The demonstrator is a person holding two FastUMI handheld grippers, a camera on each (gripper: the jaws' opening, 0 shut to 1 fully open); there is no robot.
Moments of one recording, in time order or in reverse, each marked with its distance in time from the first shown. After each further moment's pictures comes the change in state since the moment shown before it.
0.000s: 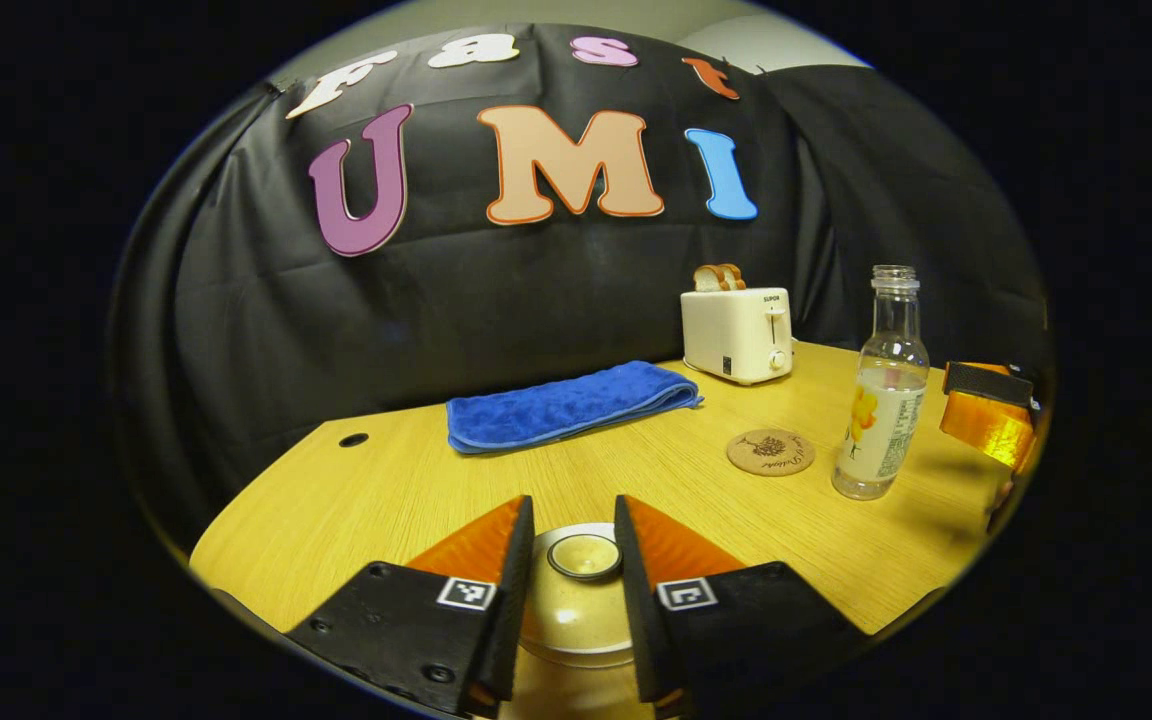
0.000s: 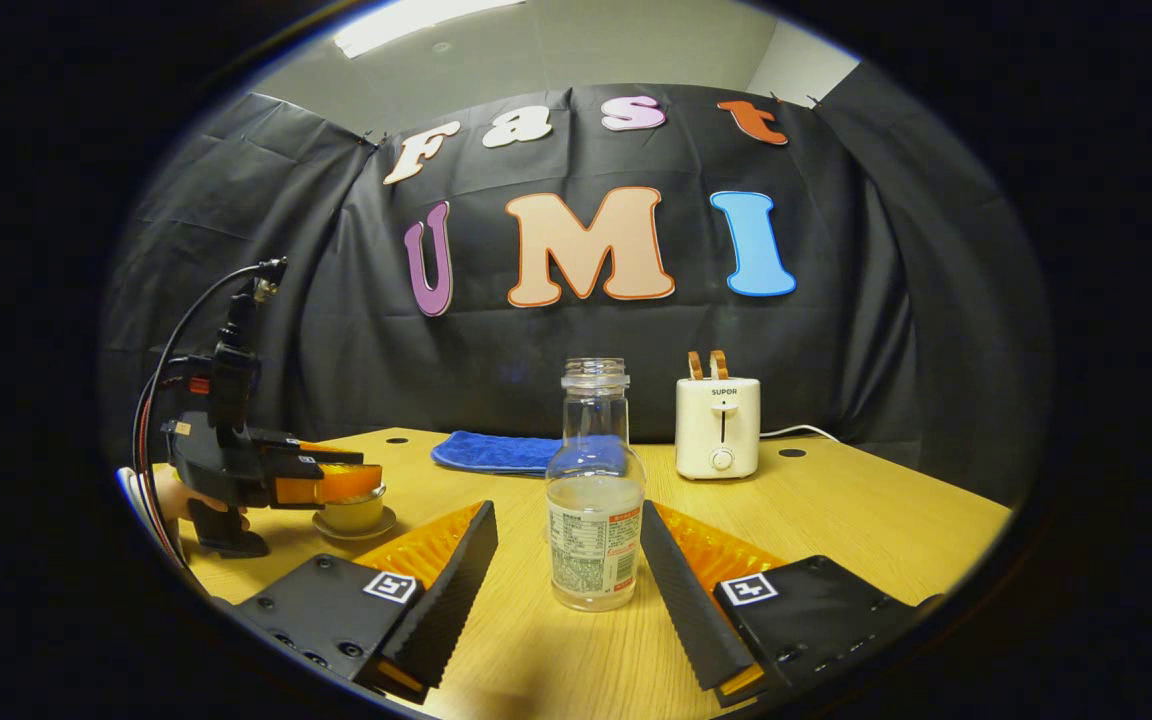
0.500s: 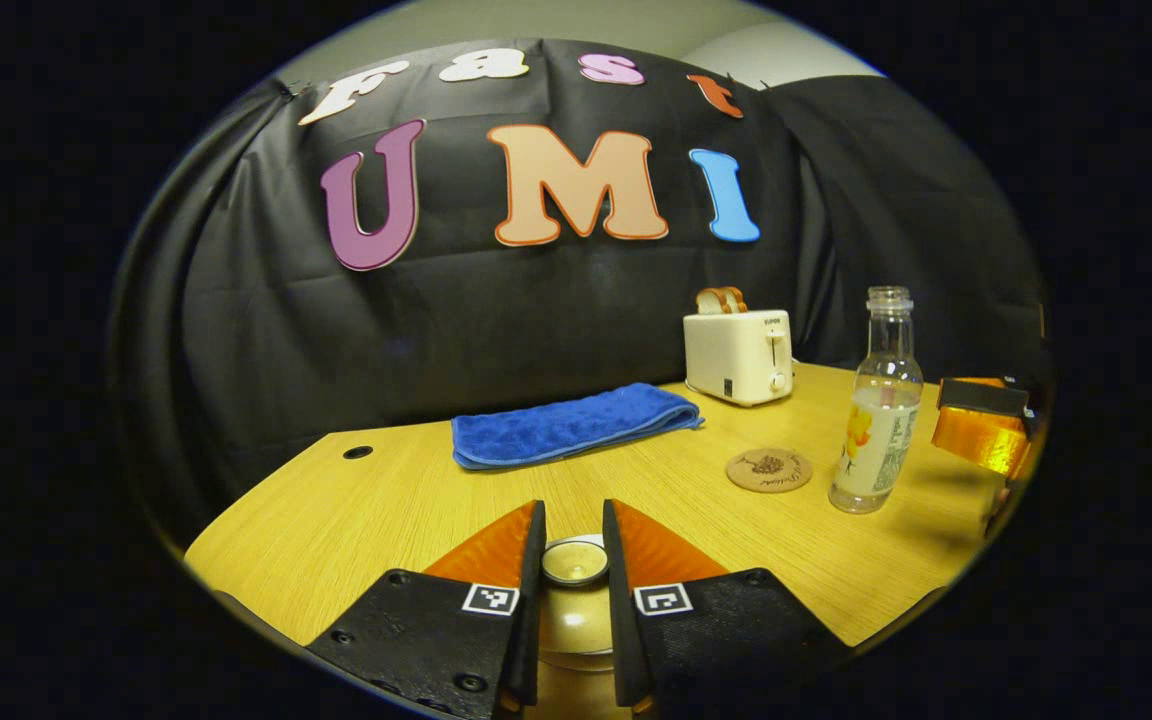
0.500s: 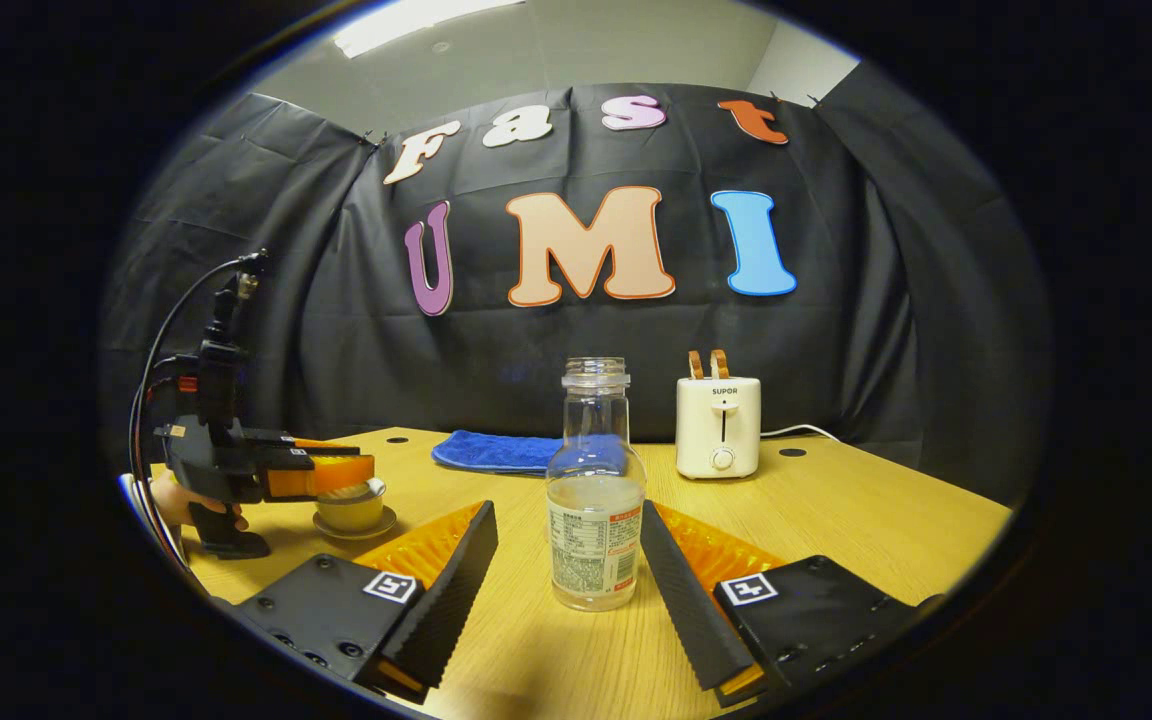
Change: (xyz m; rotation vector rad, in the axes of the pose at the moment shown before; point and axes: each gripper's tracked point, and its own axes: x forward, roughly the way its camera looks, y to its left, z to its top) left arm -0.010 0.012 0.012 -0.061 -0.094 0.023; right arm 0.001 0.000 0.000 0.000 0.003 0.000
